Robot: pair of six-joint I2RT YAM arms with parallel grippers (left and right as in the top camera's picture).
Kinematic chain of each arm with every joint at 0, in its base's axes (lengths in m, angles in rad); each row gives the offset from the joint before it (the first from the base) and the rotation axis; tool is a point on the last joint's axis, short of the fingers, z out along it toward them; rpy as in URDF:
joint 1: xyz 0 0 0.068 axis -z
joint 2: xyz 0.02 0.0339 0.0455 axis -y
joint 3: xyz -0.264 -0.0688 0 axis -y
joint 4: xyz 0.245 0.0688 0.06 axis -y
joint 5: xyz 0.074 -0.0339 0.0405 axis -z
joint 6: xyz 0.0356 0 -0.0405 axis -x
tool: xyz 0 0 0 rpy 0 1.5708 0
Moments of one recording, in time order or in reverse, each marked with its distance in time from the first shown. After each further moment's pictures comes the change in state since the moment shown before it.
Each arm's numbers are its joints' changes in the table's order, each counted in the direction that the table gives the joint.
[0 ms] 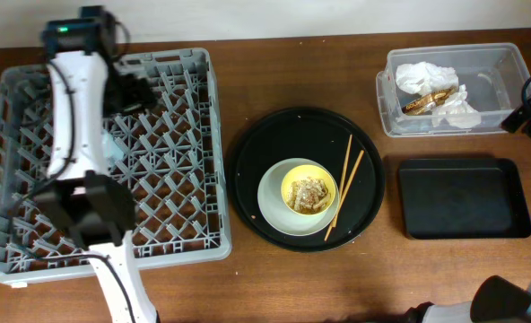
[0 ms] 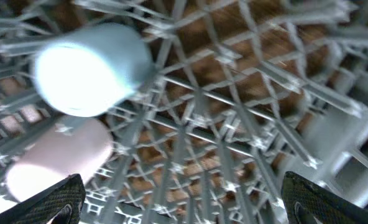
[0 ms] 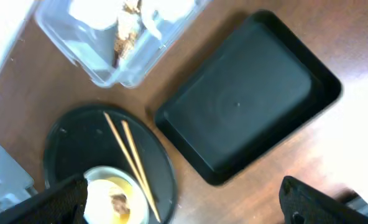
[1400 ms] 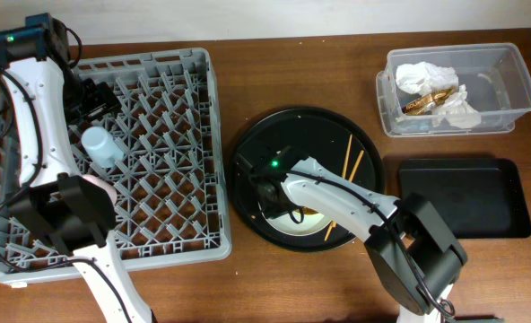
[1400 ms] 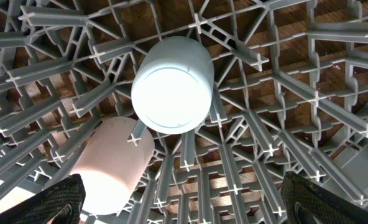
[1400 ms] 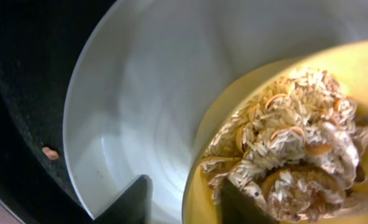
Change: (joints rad) left arm -0.145 0.000 0.000 -0.003 0.000 0.000; right arm -1.302 -0.336 -0.639 0.667 0.317 -0.106
